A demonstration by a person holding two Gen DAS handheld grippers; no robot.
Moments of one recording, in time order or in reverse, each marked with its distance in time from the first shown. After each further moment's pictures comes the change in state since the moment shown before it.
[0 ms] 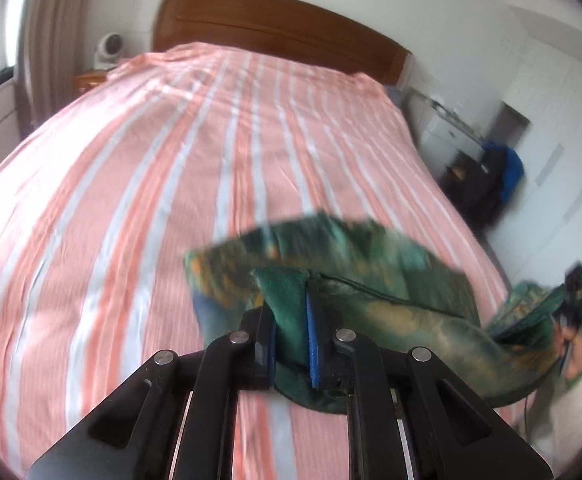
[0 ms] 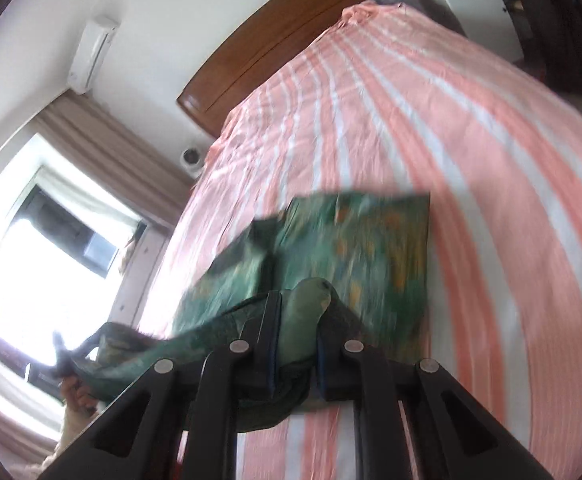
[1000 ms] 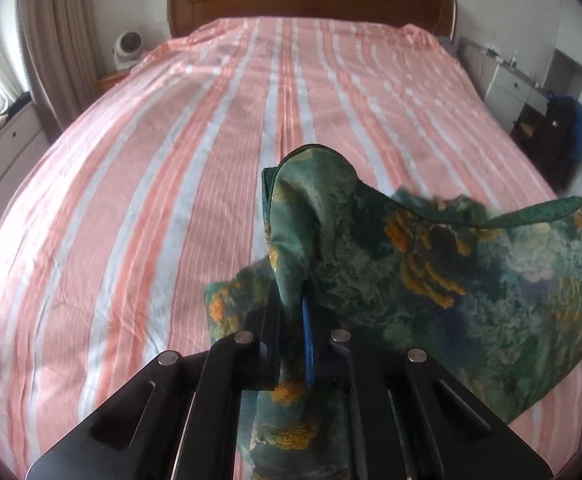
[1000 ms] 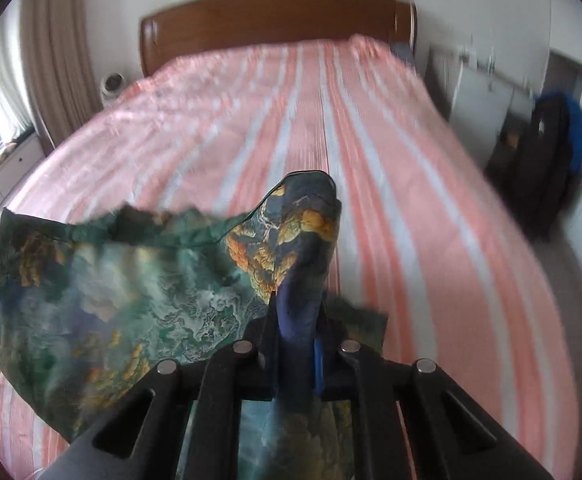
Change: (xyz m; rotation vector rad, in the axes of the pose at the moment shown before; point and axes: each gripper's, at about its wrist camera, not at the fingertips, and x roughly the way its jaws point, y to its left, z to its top) left arm 0.119 0.003 0.005 0.148 0.083 0.240; right arm 0.139 0.055 0.036 -0.477 -0.031 -0.499
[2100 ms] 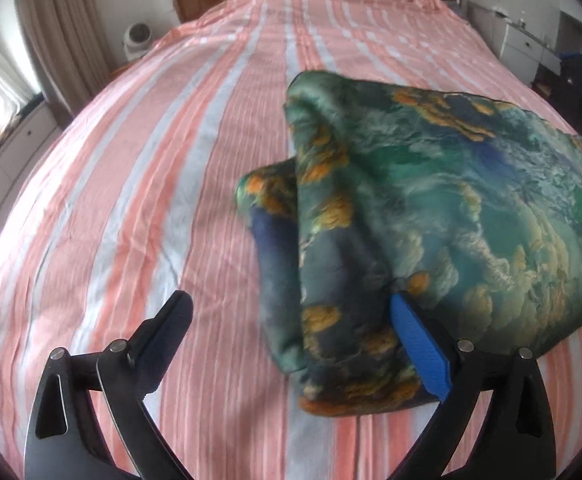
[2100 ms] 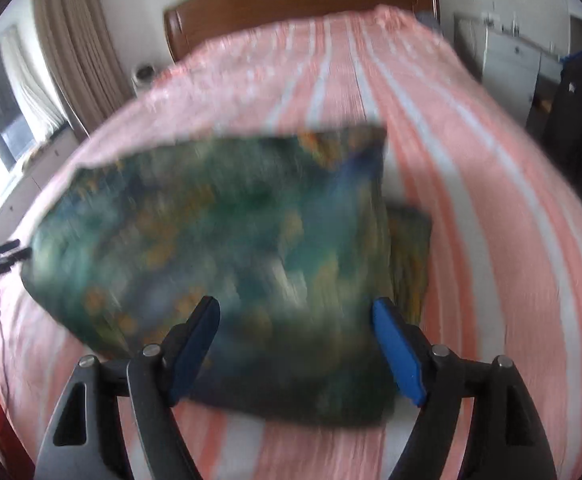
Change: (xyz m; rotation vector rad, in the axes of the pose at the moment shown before) left arm 0.043 0.031 -0.097 0.038 0.091 0.102; right arm 0.027 -0.002 -0.098 0.049 0.164 0.159
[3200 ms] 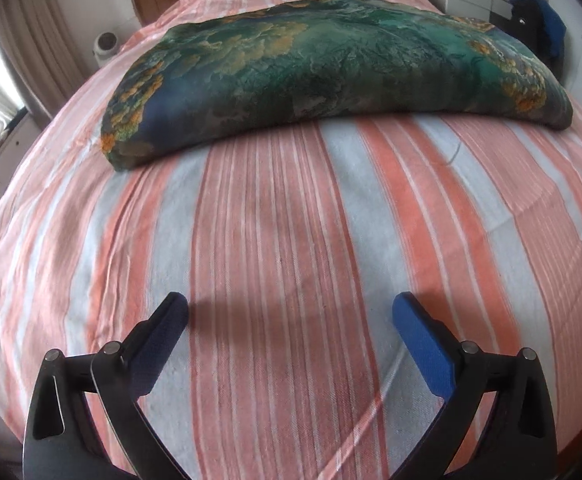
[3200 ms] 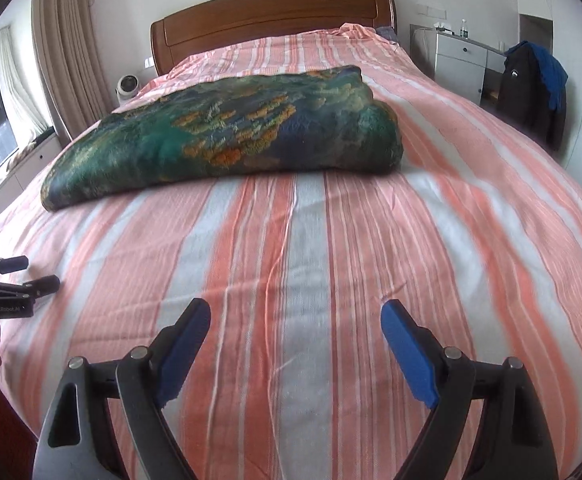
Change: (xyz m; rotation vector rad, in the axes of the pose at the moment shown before) left arm -0.068 -0.152 -0.168 0.126 0.026 -0.014; right arm -0.082 0.083 -0.203 0.059 -0.141 -0.121
